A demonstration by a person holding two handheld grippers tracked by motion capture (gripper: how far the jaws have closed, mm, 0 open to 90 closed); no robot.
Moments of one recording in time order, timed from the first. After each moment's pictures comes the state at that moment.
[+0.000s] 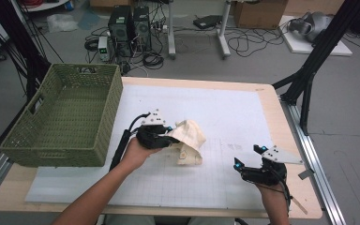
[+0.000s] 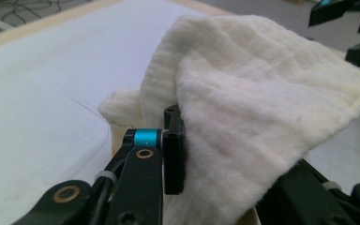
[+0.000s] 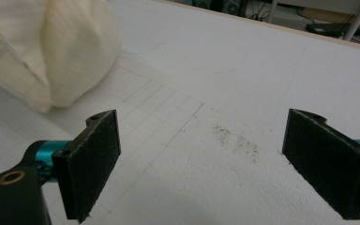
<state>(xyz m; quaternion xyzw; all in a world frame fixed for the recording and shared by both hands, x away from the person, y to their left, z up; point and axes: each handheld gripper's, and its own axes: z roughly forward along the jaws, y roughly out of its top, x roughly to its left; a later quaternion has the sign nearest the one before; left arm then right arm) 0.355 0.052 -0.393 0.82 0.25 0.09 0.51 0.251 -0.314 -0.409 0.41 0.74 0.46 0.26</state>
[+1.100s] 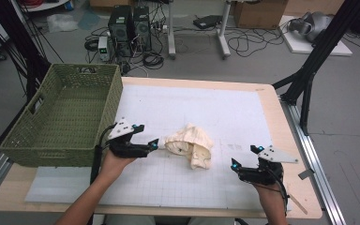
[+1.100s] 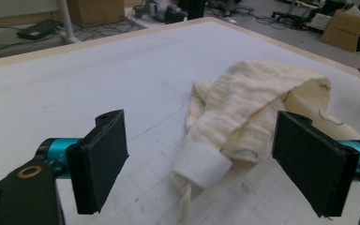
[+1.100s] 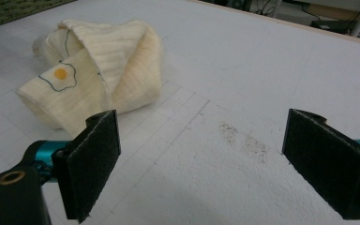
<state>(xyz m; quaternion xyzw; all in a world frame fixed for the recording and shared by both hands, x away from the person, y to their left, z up) 0.316 0.139 -0.410 0.74 0.33 0.18 0.56 0.254 -0.307 -0.413 0.41 0.75 0.46 0.26</state>
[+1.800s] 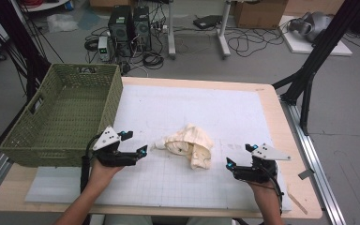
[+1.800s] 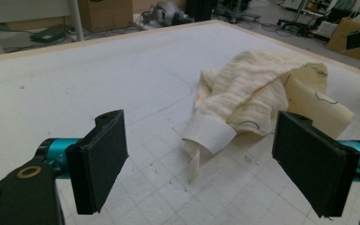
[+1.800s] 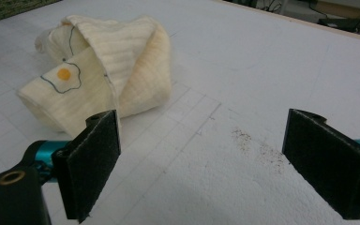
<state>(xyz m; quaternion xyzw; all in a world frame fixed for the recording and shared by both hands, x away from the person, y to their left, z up) 0.299 0.159 -0.417 0.73 0.33 0.19 0.56 0.261 -0.295 -0.416 0.40 0.76 0.45 0.25</state>
